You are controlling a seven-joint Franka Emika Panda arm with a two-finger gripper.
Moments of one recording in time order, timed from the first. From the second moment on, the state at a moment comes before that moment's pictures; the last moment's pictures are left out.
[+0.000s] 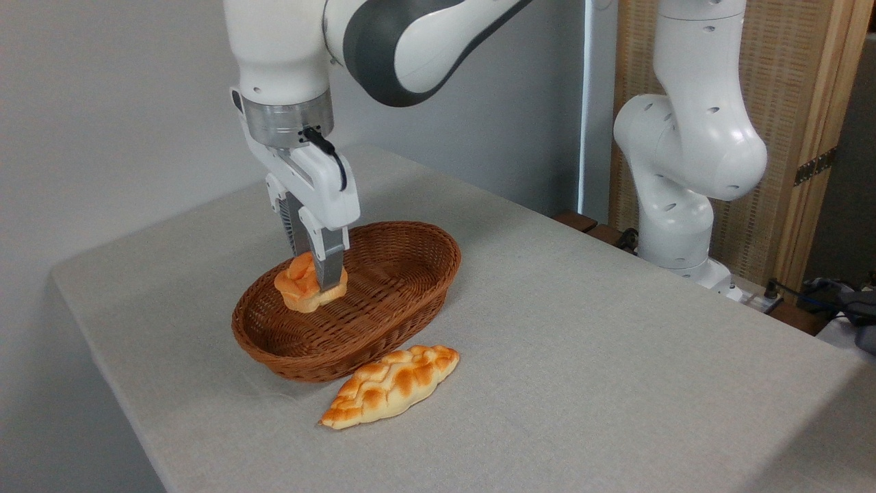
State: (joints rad) arm -0.24 0.00 0.04 -1.86 -0.17 1.92 0.69
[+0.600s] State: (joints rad) arm -0.24 0.01 0.02 -1.87 -0.13 1.87 0.68
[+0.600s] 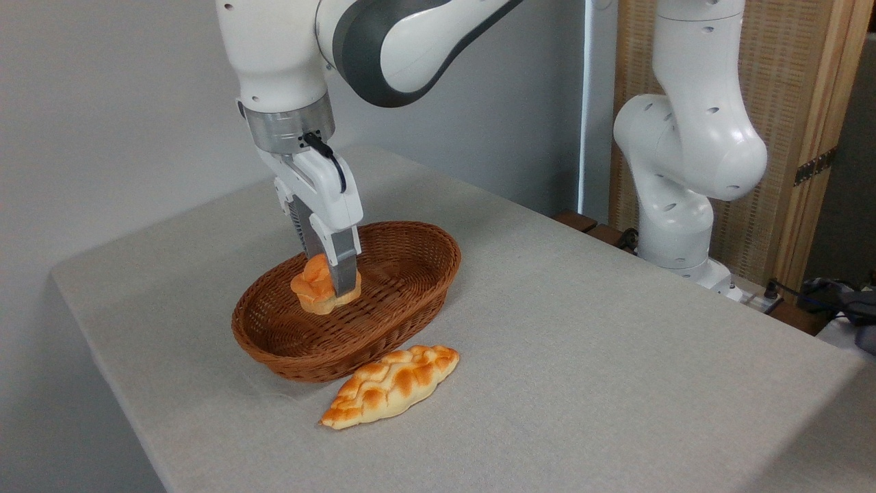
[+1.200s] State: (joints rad) arm -0.23 0.02 0.02 -1.87 -0.13 1.87 0.68
